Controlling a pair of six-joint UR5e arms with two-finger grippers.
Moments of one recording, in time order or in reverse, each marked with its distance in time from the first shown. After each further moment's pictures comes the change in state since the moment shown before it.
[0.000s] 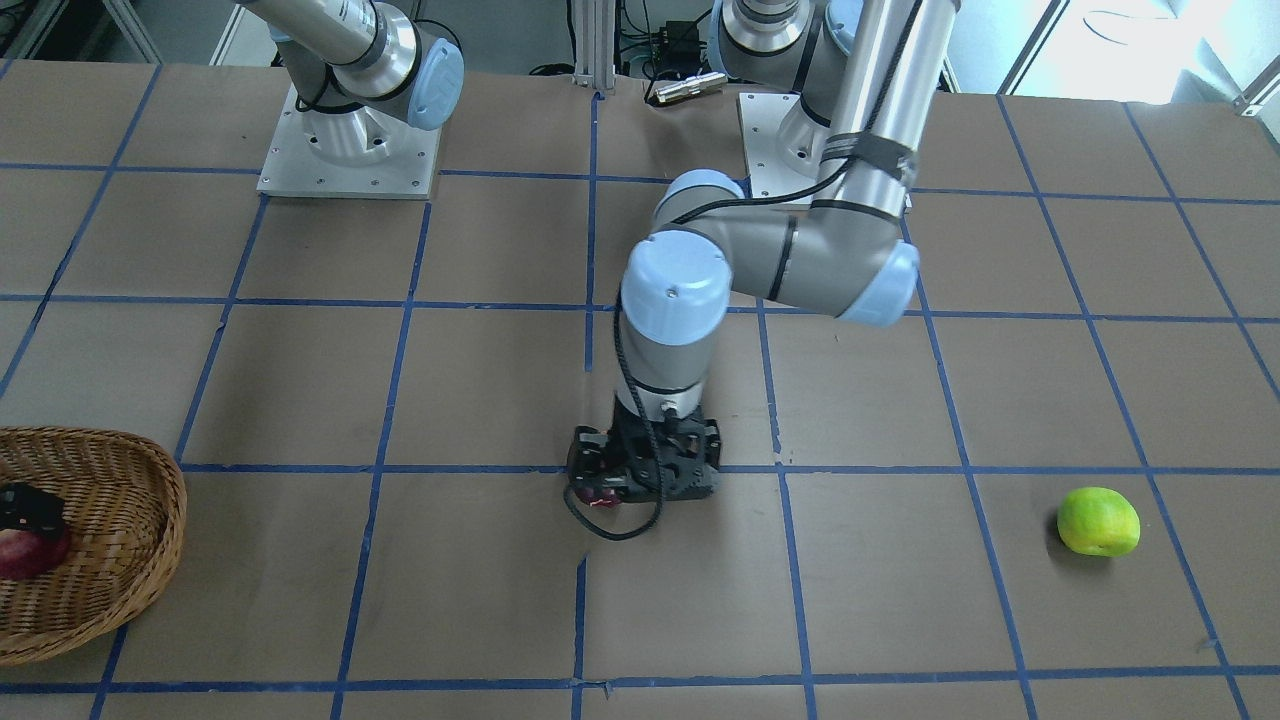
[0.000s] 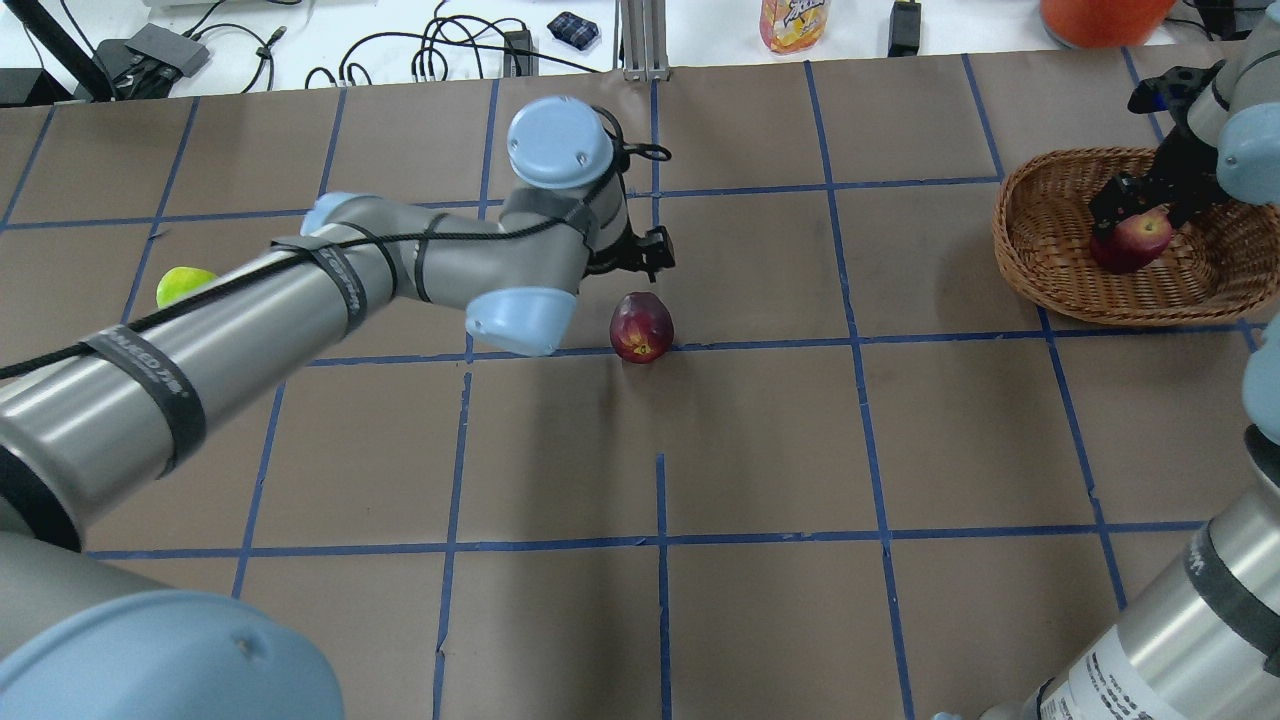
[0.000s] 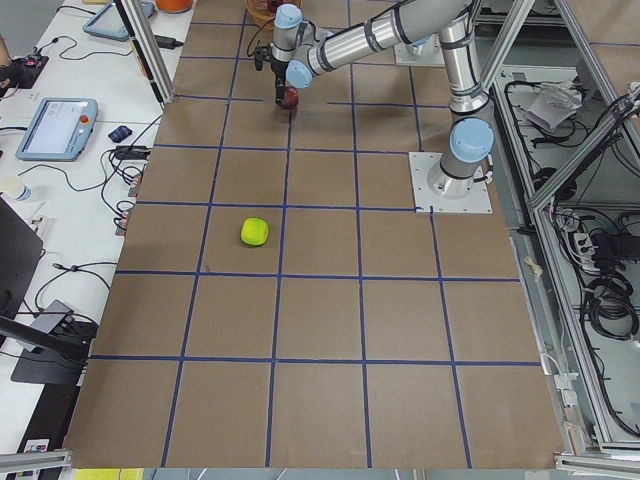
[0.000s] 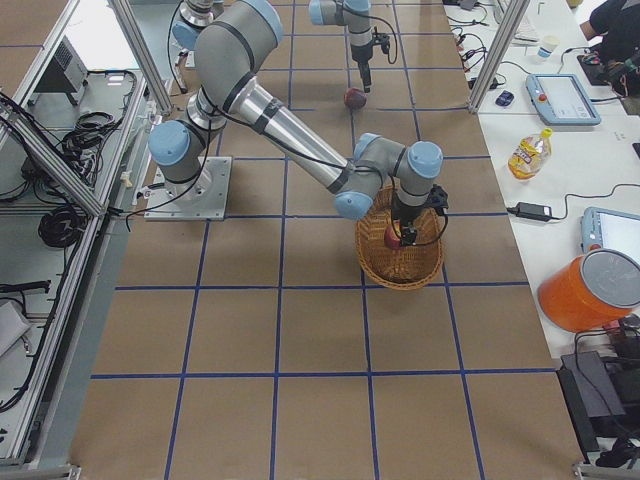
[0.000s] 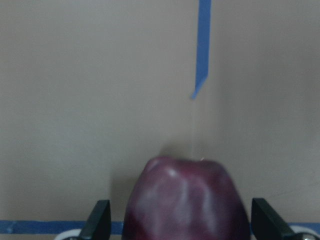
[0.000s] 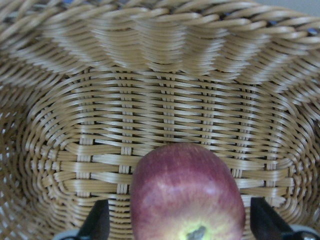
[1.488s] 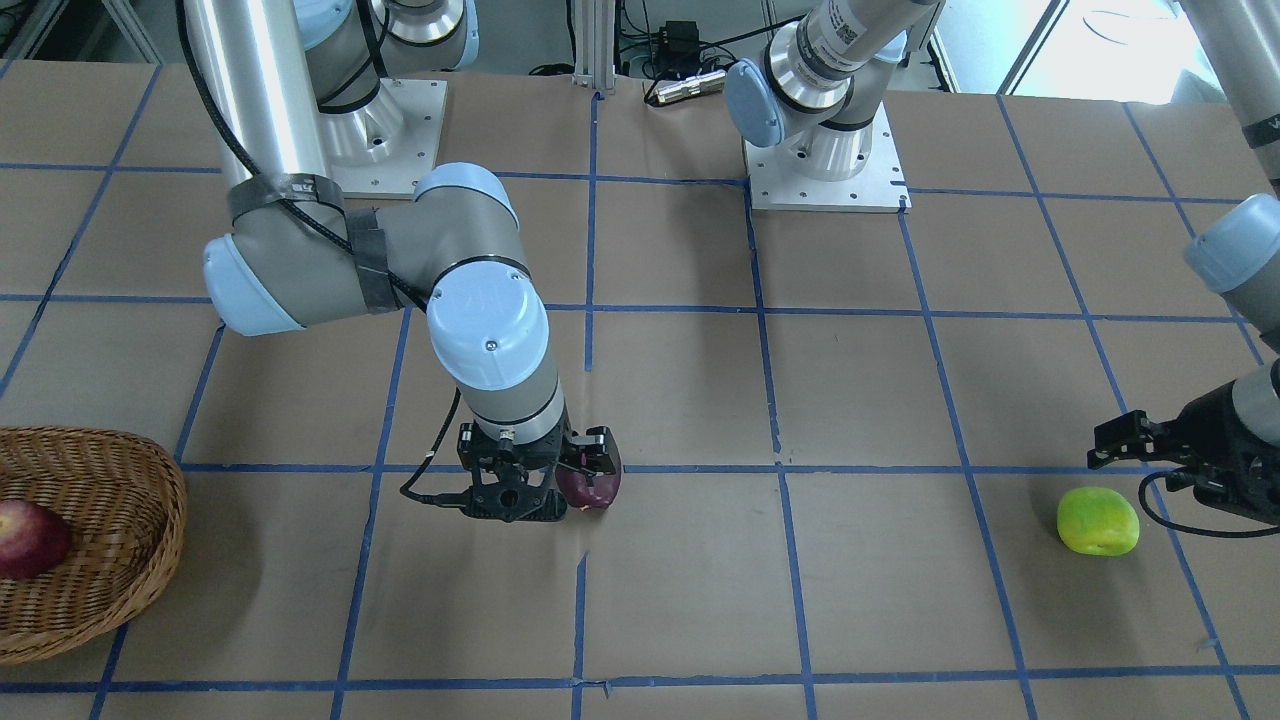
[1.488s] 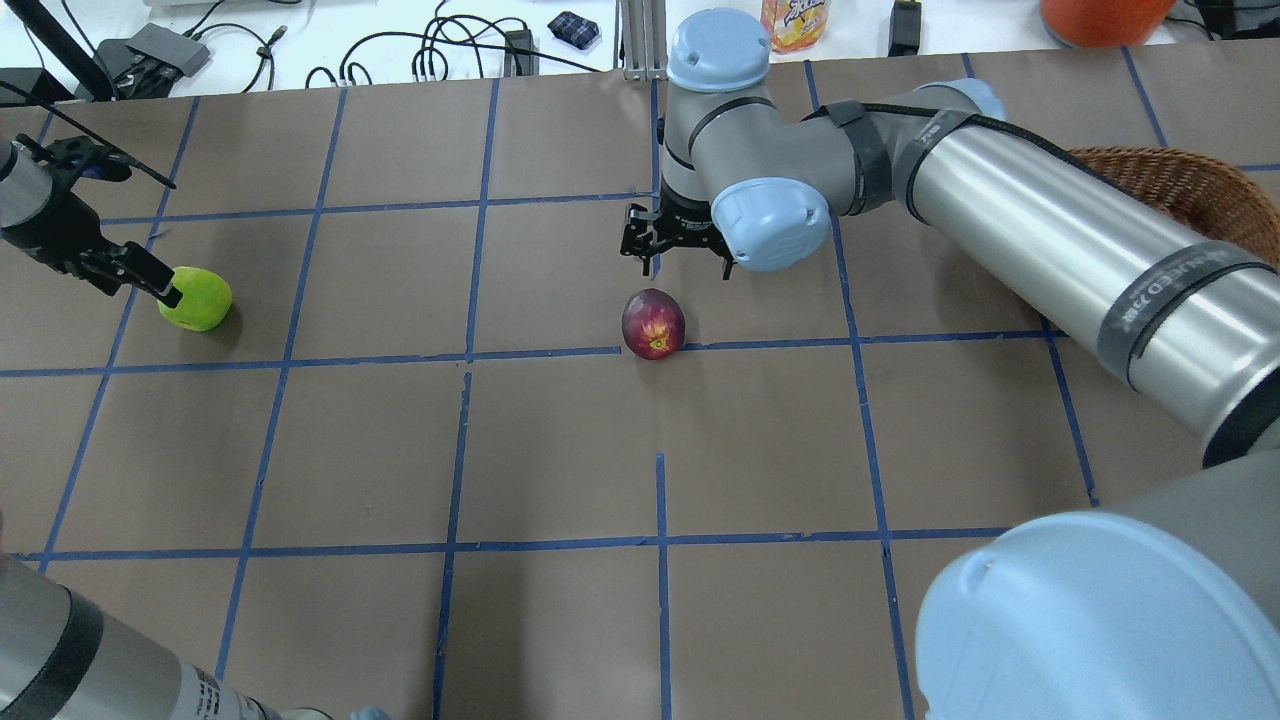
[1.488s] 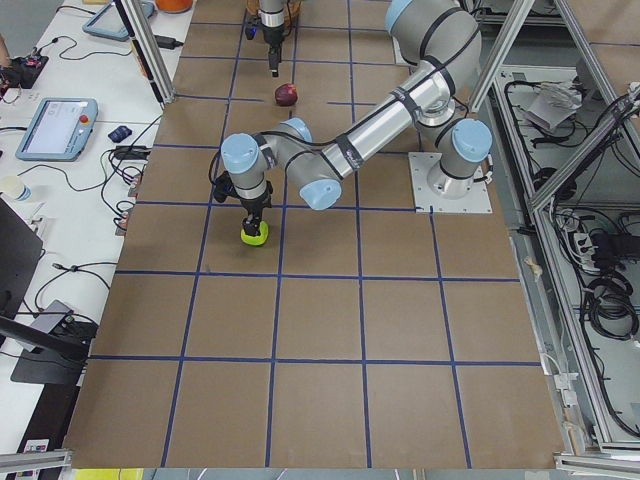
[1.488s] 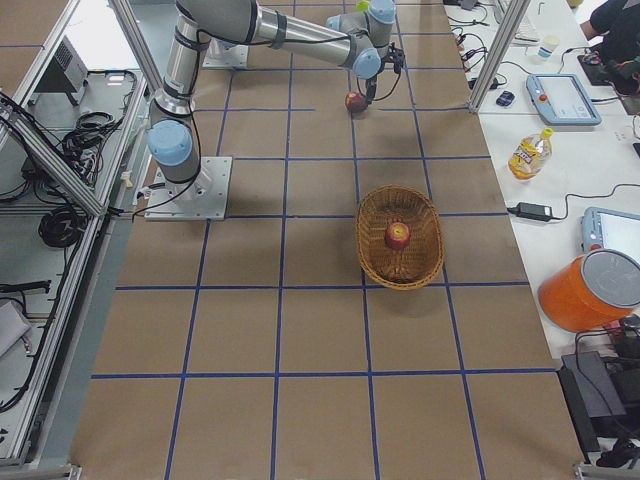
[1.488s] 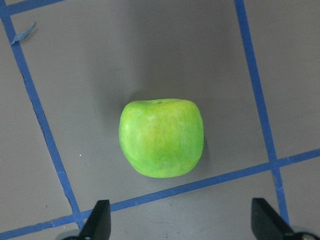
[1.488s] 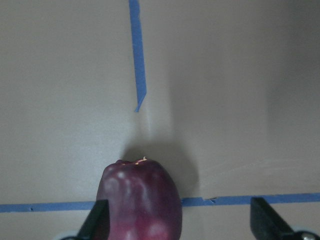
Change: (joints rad) left arm 0.830 -0.006 0.069 -0.289 -0.031 1.184; right arm 0.768 -0.015 0.006 0.006 0.122 0.939
